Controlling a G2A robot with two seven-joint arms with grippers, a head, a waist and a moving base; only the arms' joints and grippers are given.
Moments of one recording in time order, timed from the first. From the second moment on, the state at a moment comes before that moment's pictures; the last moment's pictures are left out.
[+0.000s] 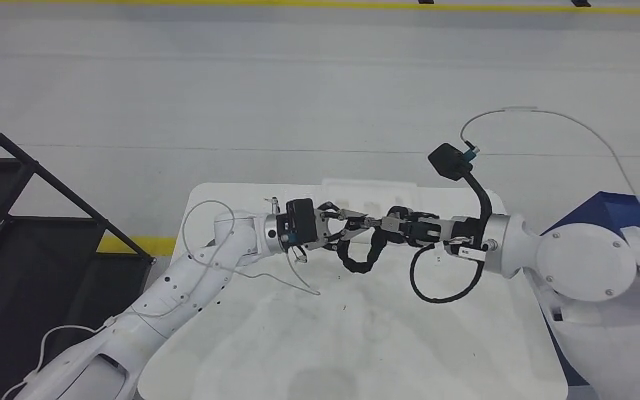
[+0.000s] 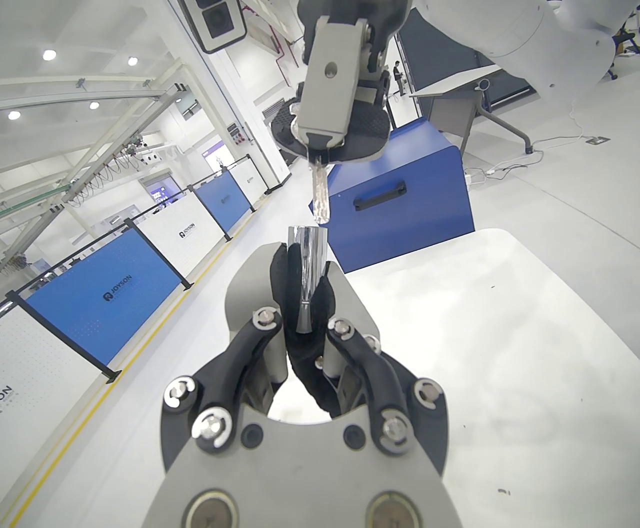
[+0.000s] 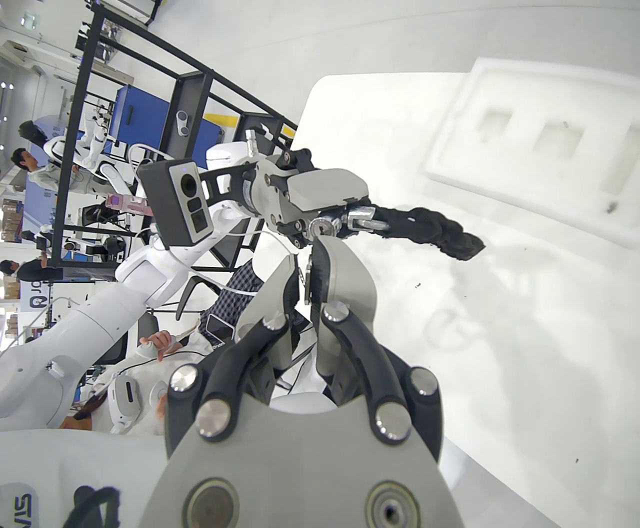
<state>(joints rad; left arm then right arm) 0.87 -1.00 -0.75 -1.45 1.50 -0.63 0.70 -1.03 -1.00 1.27 -2.18 -0.14 0.55 1.14</state>
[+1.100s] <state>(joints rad) 0.90 -1.03 -0.80 -1.45 1.58 -0.63 0.72 -1.03 -0.98 1.23 -2.19 -0.14 0.59 1.08</state>
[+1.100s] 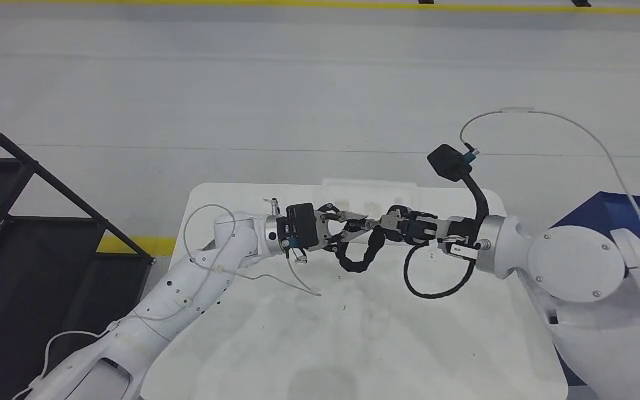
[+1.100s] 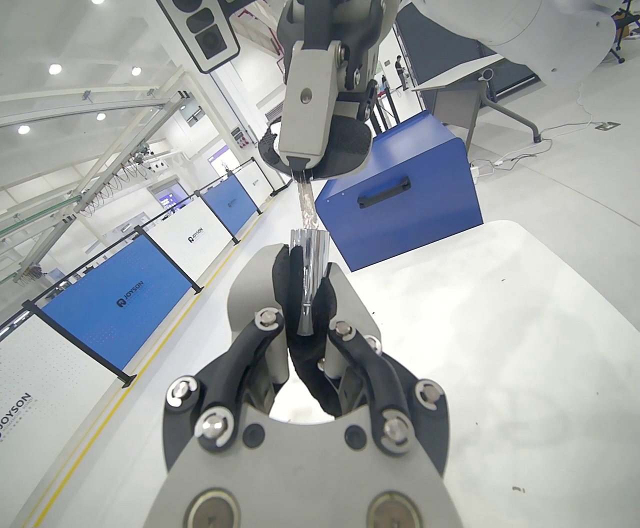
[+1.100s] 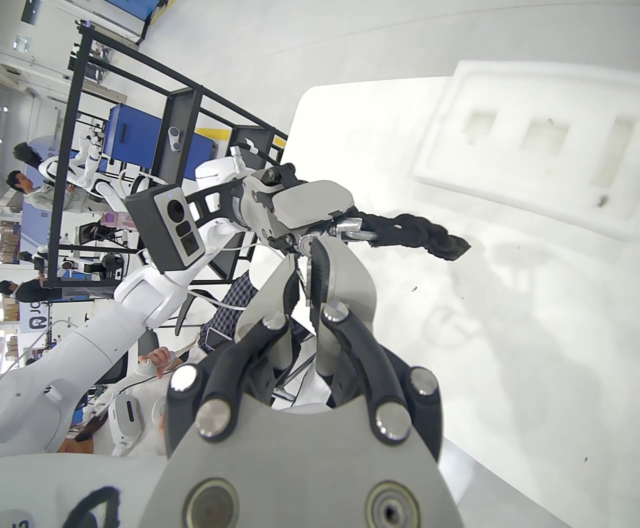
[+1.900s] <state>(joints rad) 0.92 -1.05 -0.83 -1.44 1.47 -0.72 0.64 -0.99 -0.97 1.16 -2.20 -0.24 0.56 1.07</state>
